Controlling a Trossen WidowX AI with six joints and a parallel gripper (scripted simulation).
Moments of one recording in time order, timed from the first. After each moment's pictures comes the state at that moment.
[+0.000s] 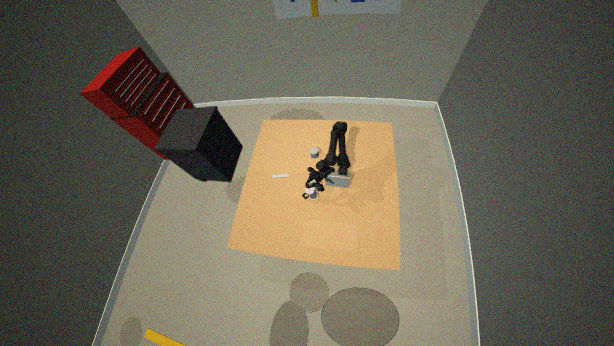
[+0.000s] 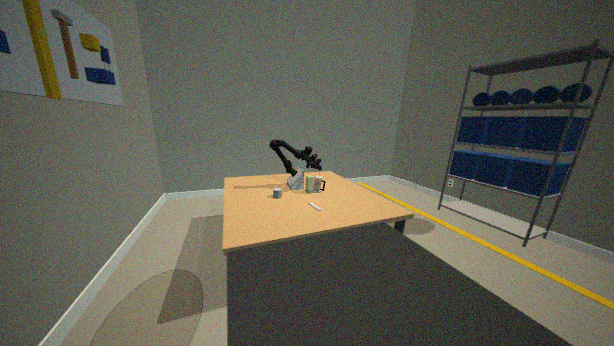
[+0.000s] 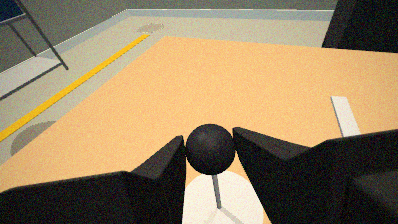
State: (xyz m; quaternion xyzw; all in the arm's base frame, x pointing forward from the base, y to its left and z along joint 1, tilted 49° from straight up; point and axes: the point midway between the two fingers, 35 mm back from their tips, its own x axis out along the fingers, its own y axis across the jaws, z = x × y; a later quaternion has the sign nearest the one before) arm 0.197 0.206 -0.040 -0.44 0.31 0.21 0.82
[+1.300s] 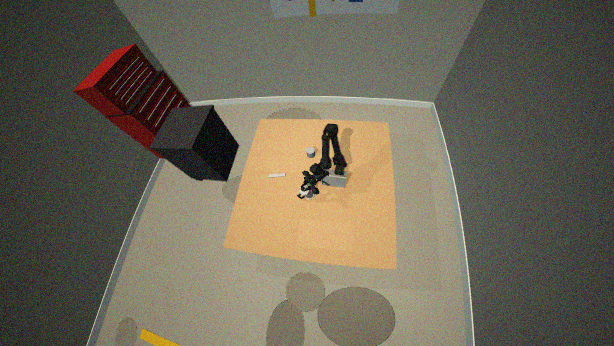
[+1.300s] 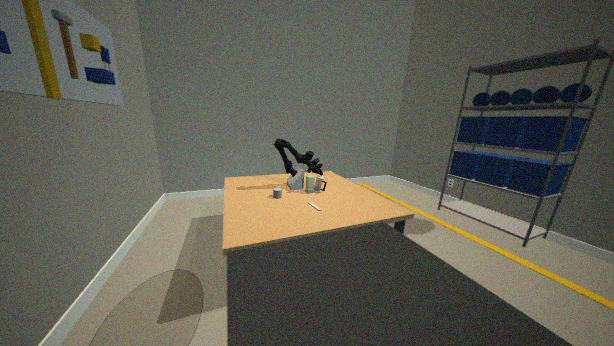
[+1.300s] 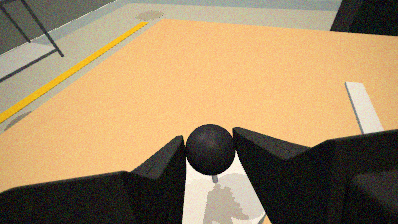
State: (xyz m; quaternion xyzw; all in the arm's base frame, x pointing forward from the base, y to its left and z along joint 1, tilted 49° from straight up) arm 0.211 0.183 -0.075 -0.45 0.32 0.21 0.81
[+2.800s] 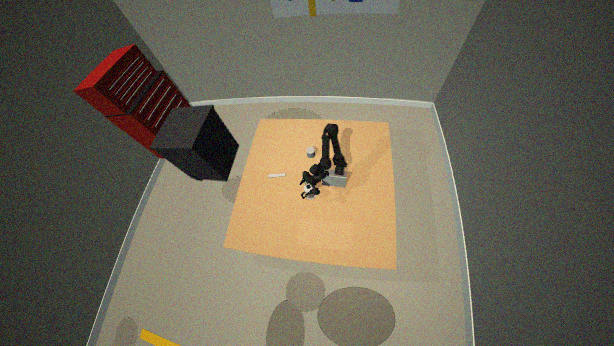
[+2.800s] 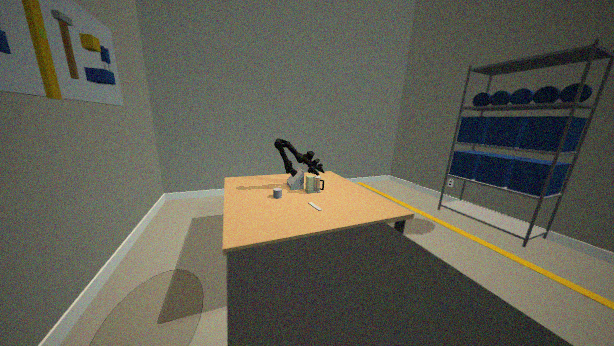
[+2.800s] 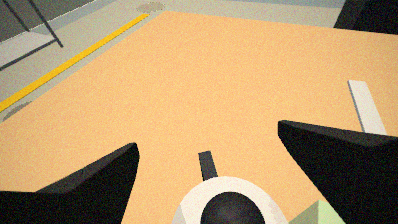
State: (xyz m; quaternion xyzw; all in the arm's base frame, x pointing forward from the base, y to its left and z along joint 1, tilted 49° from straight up) arm 0.209 0.184 -0.077 -0.46 0.33 0.21 0.80
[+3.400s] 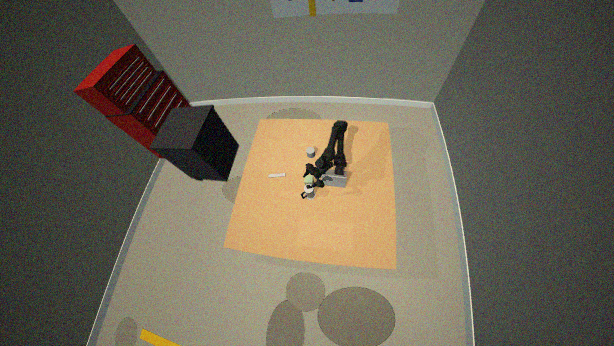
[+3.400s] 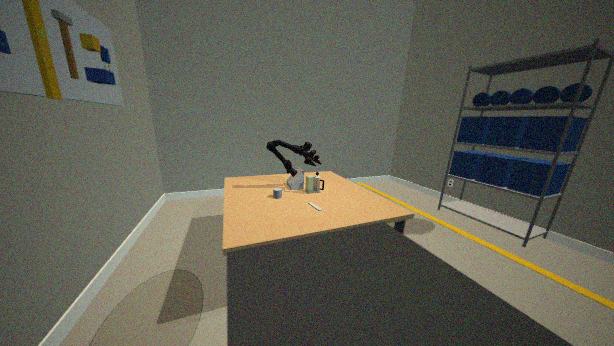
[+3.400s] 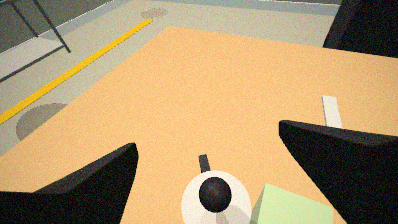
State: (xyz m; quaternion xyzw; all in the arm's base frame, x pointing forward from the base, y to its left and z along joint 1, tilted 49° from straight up) arm 0.175 0.221 -0.008 -0.46 0.33 0.21 0.80
